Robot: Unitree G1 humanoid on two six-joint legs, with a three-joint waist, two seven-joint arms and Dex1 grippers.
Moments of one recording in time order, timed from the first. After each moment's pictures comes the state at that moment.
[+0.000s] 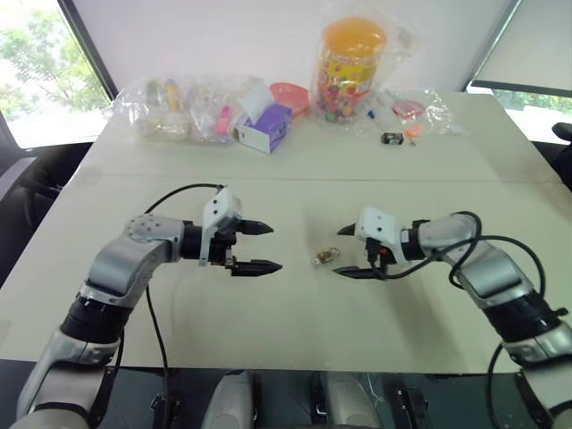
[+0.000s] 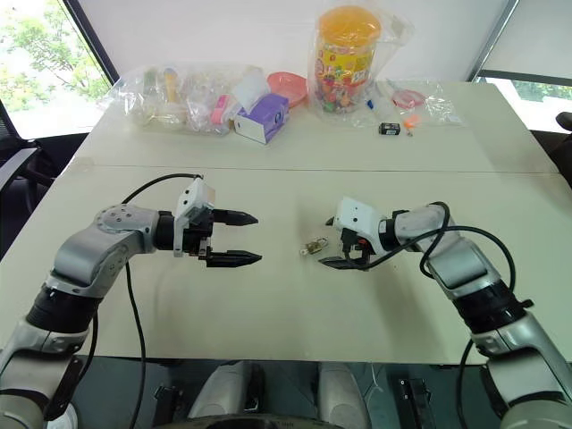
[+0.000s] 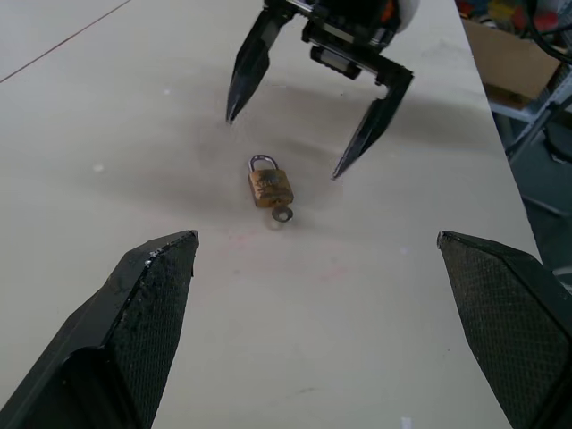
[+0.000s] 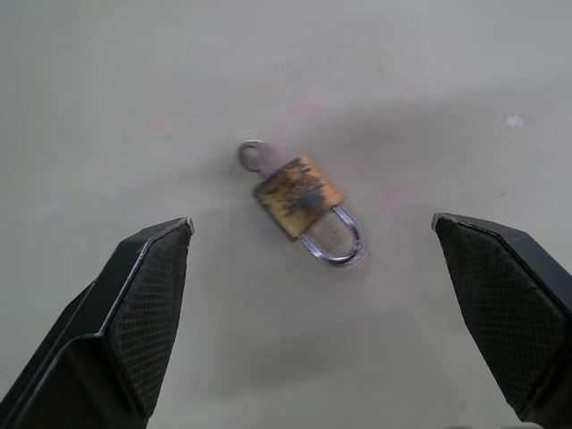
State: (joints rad) left arm -0.47 0.65 -0.15 -0.16 -0.48 0.61 -1.13; right arm -0.55 -0.75 0.32 0.06 0.16 0.35 1.10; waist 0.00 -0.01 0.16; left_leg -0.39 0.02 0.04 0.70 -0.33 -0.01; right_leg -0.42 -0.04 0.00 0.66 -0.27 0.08
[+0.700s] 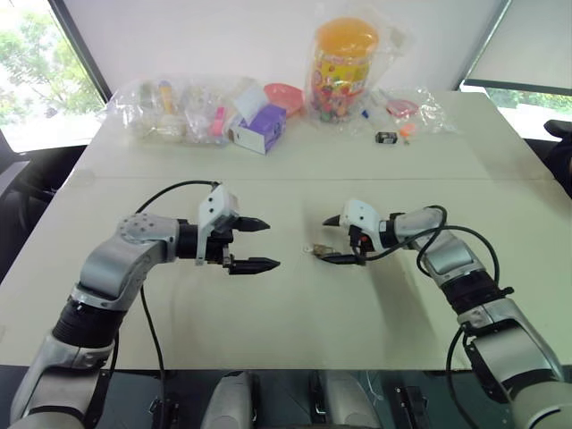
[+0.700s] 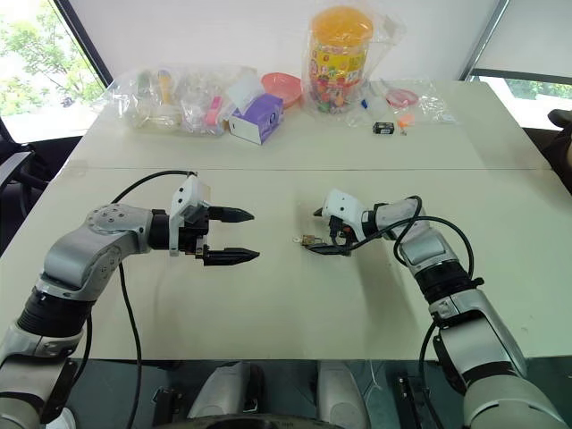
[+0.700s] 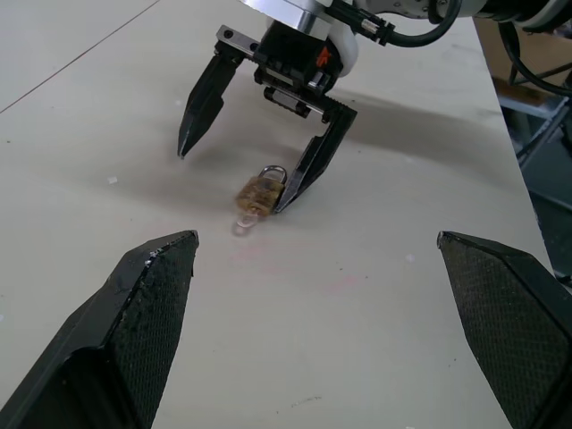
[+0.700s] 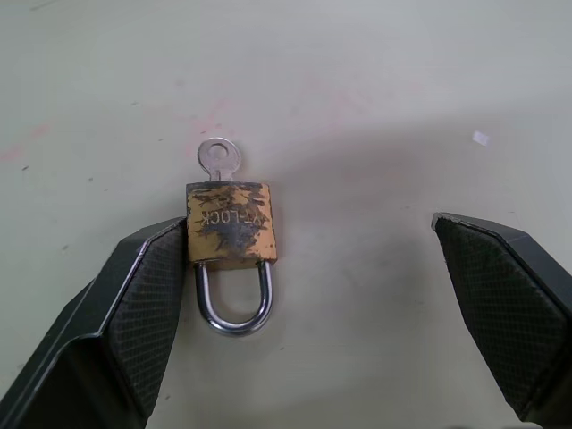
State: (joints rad) left arm -0.47 0.67 -0.13 -0.20 -0.49 0.63 -1.10; right arm -0.67 -0.57 0.31 0.45 0.08 0.10 1.11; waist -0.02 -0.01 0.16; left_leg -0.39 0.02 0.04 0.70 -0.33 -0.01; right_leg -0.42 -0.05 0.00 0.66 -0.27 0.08
